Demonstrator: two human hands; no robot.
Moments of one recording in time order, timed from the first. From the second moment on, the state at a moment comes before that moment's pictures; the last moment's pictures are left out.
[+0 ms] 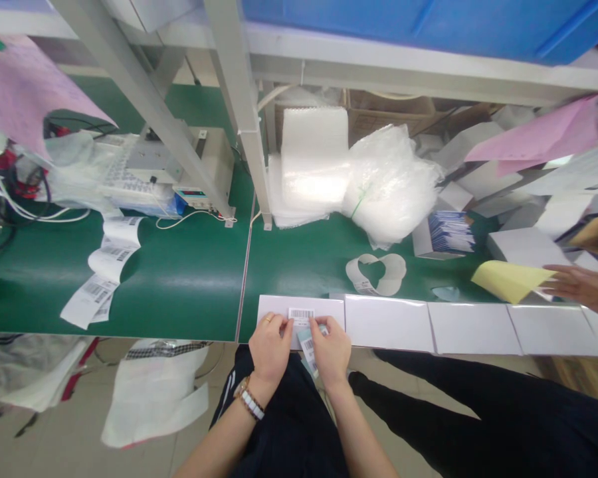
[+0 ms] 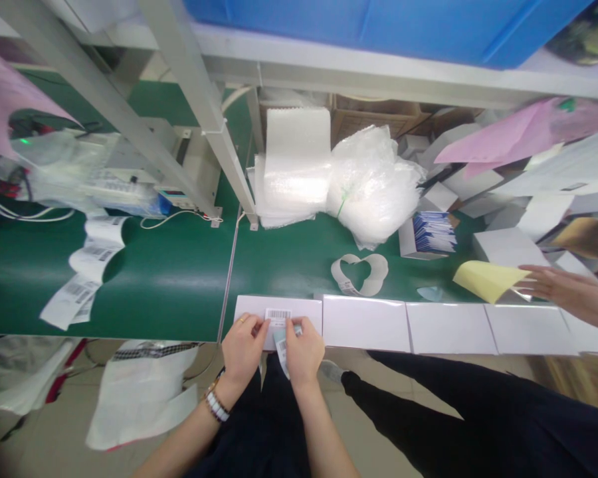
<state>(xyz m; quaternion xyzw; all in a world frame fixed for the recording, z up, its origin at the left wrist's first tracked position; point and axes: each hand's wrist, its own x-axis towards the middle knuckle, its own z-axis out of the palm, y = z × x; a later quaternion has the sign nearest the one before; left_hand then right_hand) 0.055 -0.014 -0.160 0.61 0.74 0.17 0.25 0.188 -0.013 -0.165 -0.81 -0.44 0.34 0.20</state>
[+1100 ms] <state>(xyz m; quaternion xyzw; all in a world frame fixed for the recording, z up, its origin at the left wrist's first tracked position) 0.024 -0.035 -0.164 0.81 0.53 0.17 0.20 0.243 -0.103 -0.123 -0.74 -0.15 0.51 0.41</state>
